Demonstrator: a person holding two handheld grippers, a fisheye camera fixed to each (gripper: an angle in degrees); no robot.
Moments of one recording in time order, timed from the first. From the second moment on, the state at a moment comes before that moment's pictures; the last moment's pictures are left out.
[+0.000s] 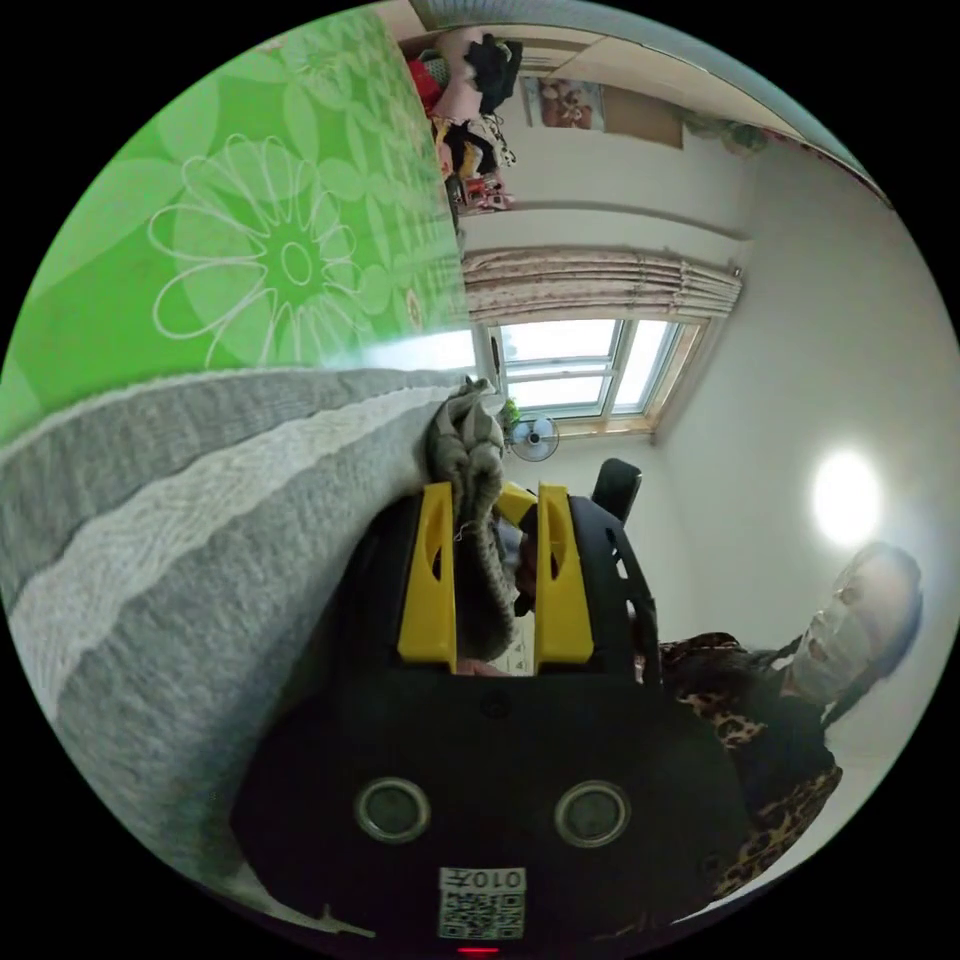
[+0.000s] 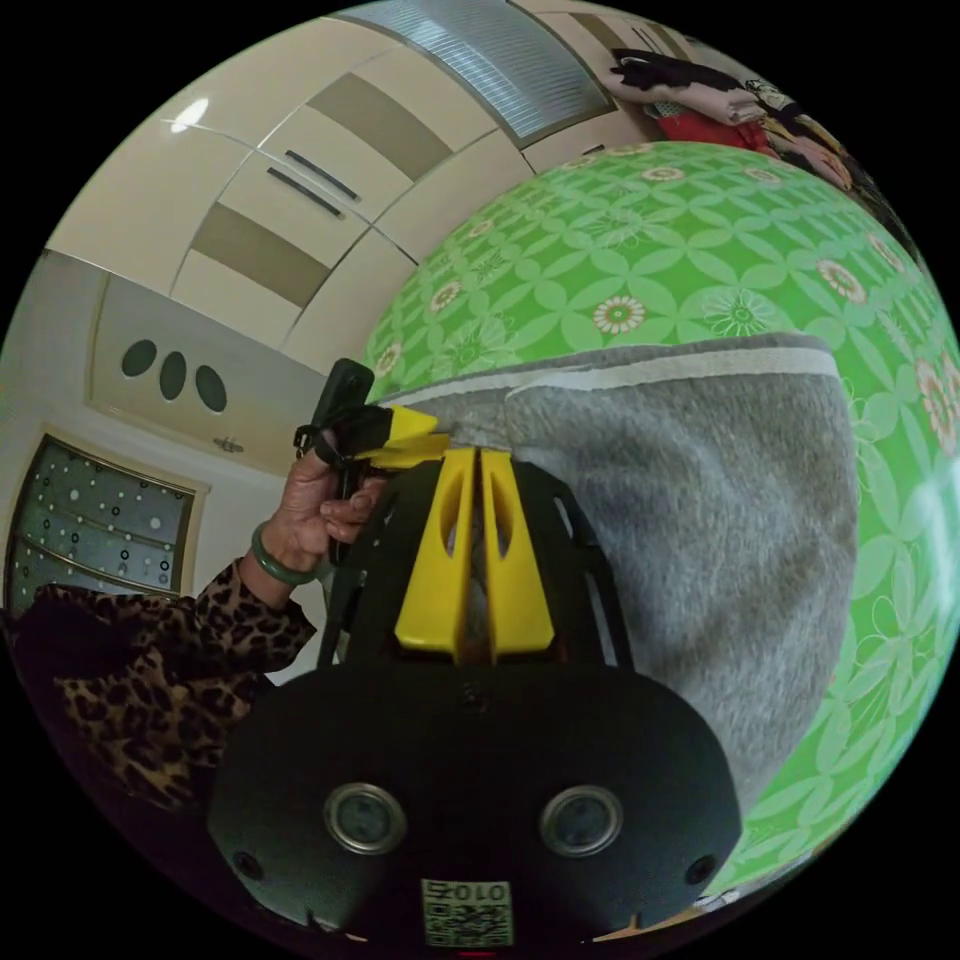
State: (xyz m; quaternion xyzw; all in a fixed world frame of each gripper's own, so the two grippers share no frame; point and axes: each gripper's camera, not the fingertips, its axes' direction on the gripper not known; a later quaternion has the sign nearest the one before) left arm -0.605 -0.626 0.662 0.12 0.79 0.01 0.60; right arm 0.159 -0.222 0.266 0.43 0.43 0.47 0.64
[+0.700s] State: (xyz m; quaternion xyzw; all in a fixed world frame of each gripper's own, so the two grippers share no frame) left arm -0.580 -0.630 0.546 0.09 0.74 0.04 0.67; right arm 0.131 -0.057 0.399 0.73 0.09 0.40 0.55
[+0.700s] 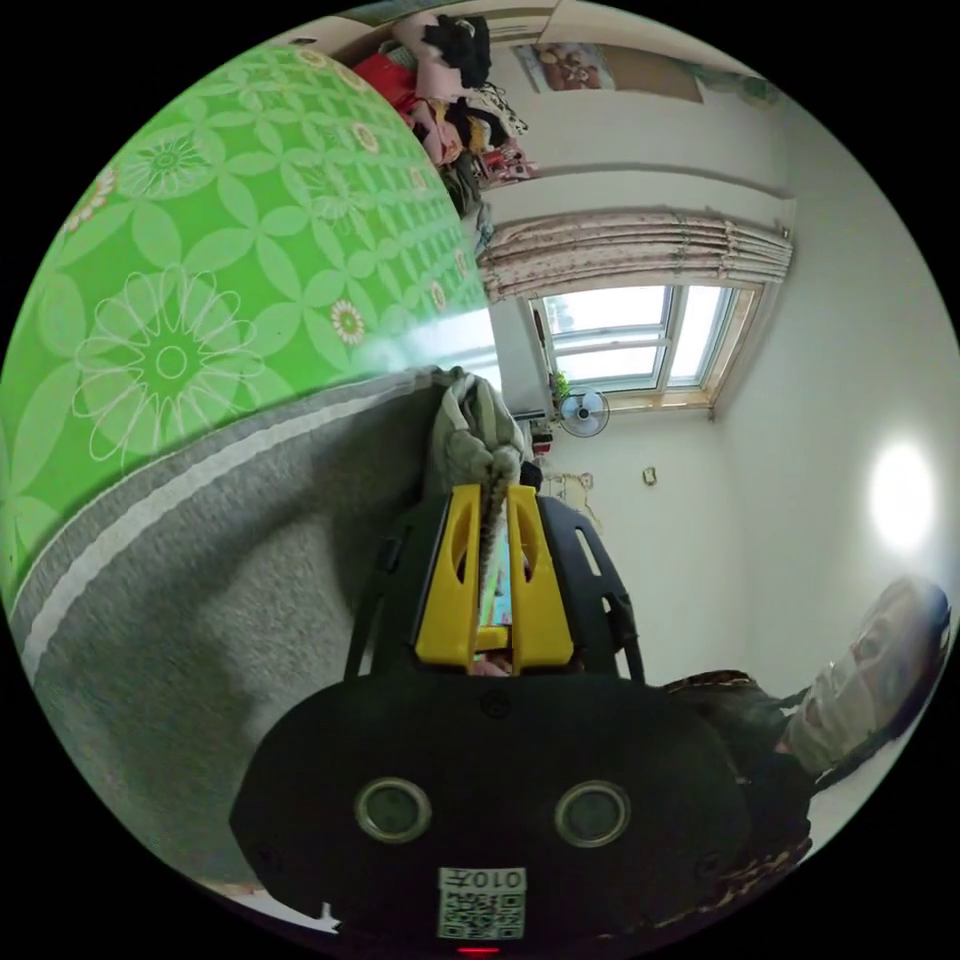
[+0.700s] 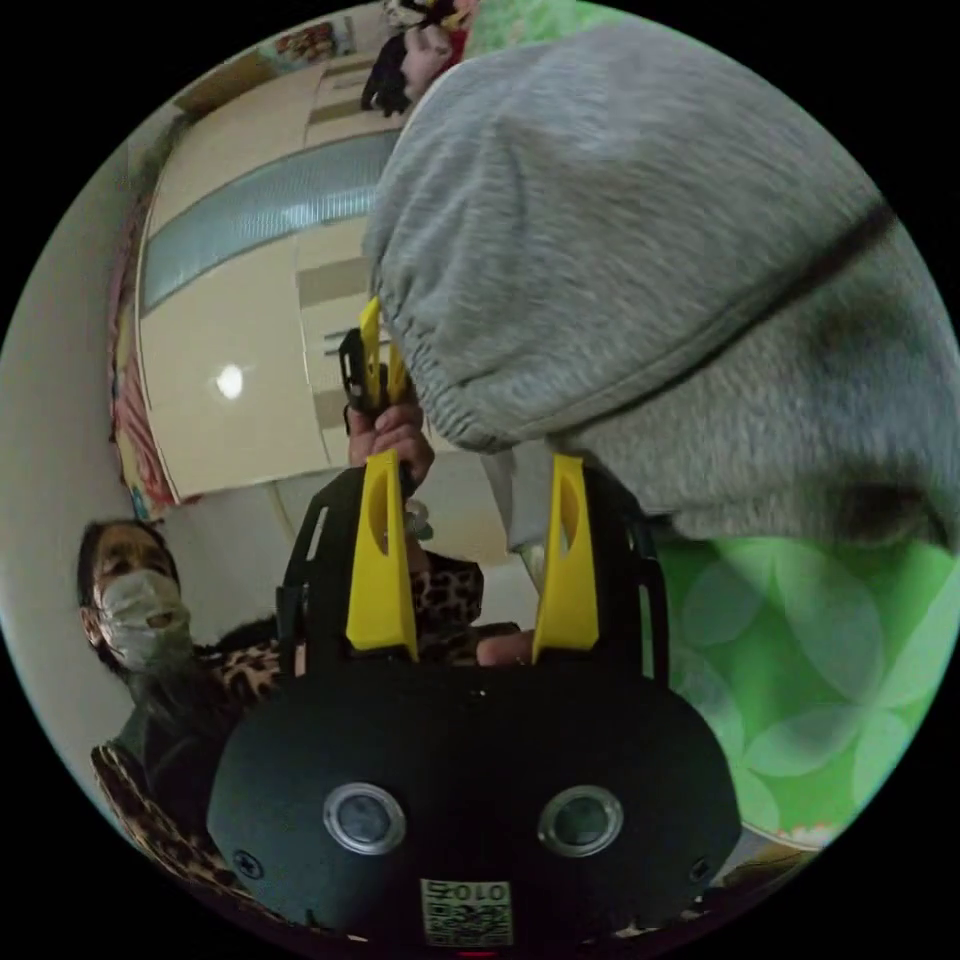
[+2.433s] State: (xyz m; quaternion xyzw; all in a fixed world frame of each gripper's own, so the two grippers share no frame) left arm -0.767 -0.191 0.649 0.25 0.65 -0.46 0.55; right arm 0.252 -0.407 0.214 0.10 0.30 0.39 0.86
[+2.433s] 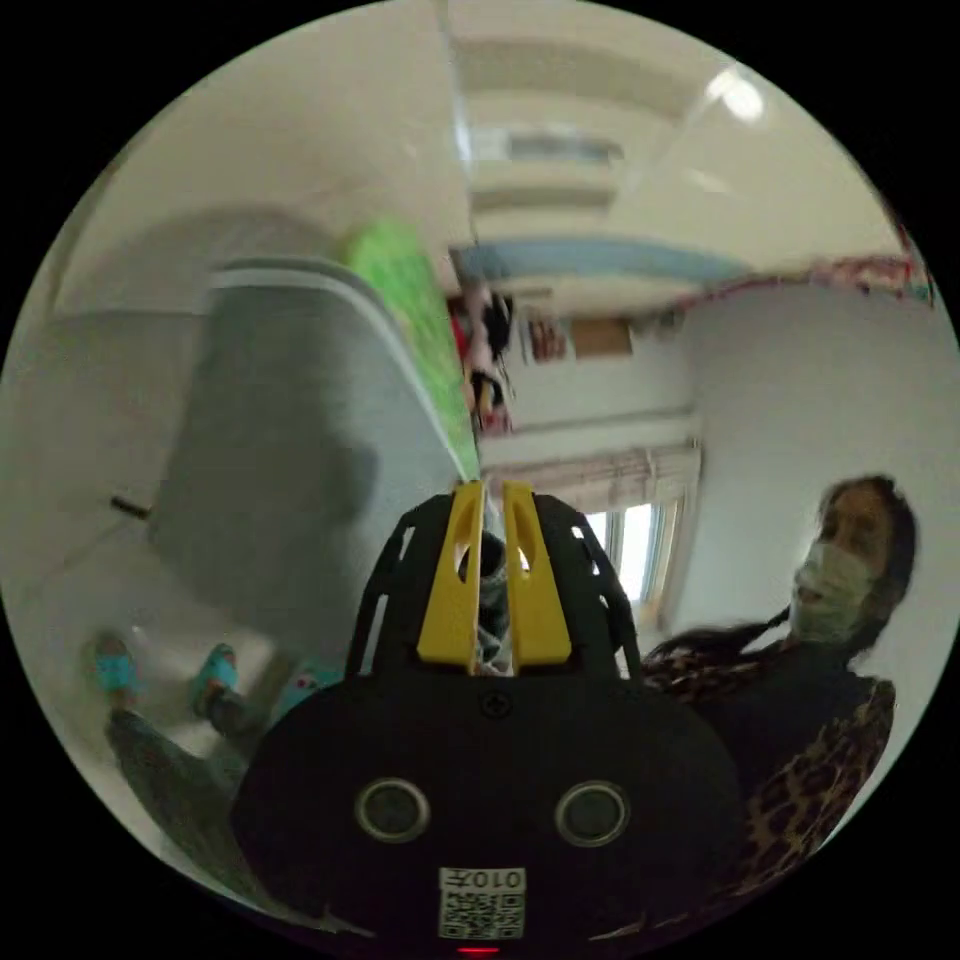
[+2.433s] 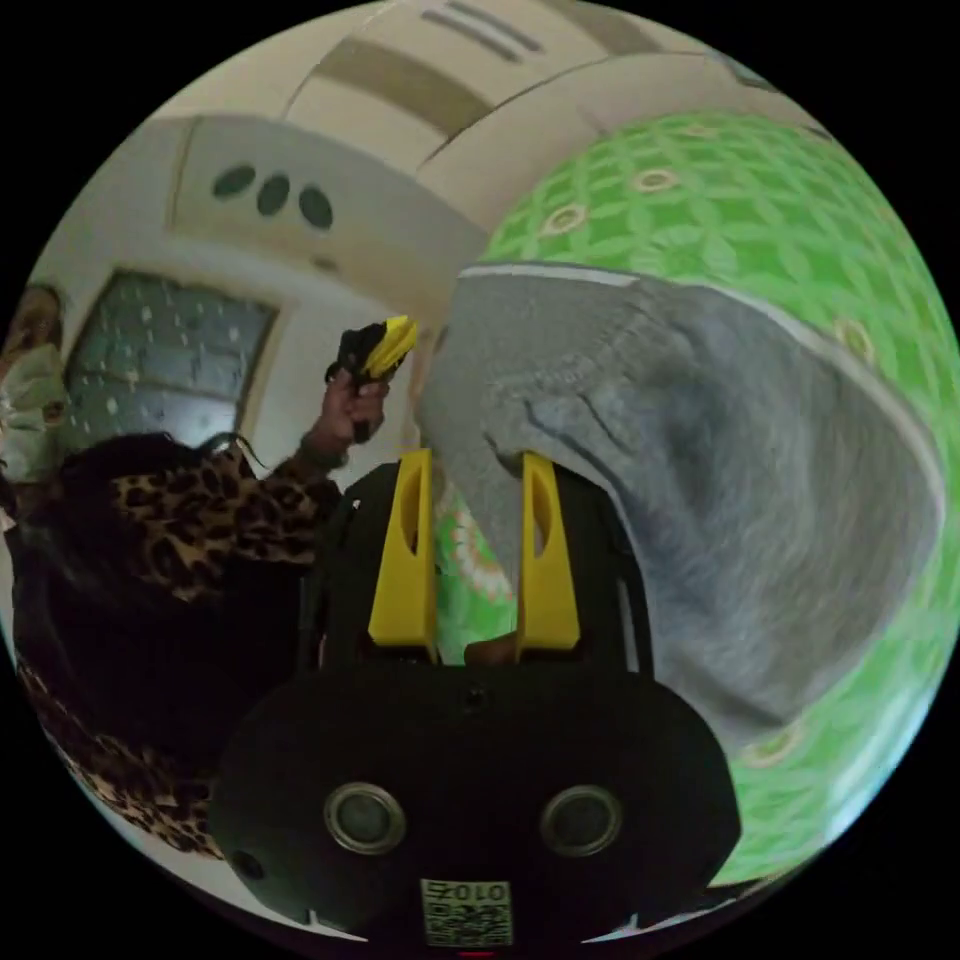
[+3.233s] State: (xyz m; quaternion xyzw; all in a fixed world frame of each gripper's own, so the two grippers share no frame) left arm -0.800 -0.081 0.710 0.26 0.70 -0.48 0.45; right arm 0.341 -0.726 0.371 -0.12 0.63 0.41 0.65
